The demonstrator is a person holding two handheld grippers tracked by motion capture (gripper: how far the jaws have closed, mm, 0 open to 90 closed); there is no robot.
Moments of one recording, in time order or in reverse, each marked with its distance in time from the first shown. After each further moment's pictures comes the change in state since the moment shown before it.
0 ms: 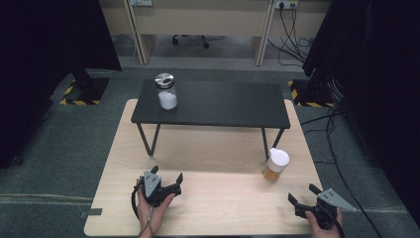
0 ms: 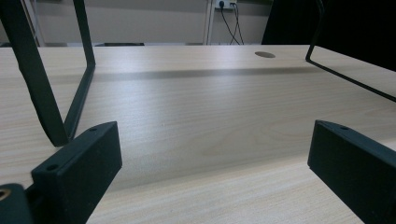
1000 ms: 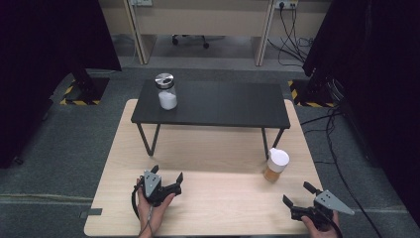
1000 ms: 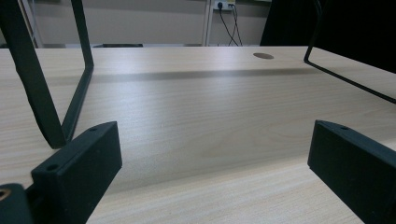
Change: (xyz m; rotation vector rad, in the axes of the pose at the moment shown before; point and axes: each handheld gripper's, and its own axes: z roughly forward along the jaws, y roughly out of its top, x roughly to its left) left arm 0.001 -0.001 0.001 -0.008 -0.006 -0.001; right arm 0.002 -0.007 0.004 -0.090 0.113 -0.059
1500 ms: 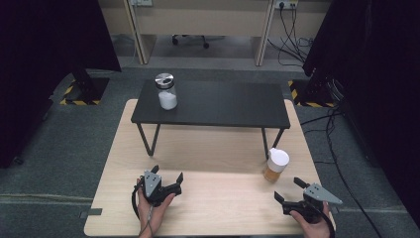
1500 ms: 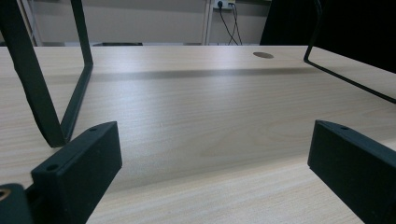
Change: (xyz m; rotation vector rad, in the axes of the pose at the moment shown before) left arm 0.000 0.001 0.000 0.006 -0.002 -0.002; right arm 0.000 0.022 0.027 0.059 0.052 -0.020
